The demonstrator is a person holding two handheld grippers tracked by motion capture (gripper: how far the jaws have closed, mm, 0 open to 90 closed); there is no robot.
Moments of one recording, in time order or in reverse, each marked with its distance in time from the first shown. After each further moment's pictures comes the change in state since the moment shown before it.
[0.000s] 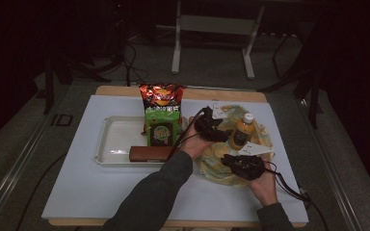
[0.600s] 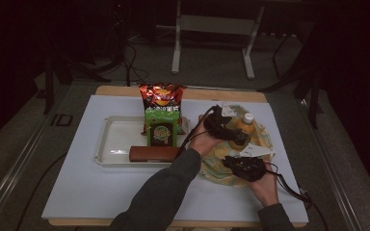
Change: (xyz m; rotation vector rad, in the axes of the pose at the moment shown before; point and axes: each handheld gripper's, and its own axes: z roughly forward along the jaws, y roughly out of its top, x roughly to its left) left arm -0.006 0.011 0.030 -0.004 -0.048 -0.004; right arm -0.002 -0.006 -0.002 0.014 -0.003 0.003
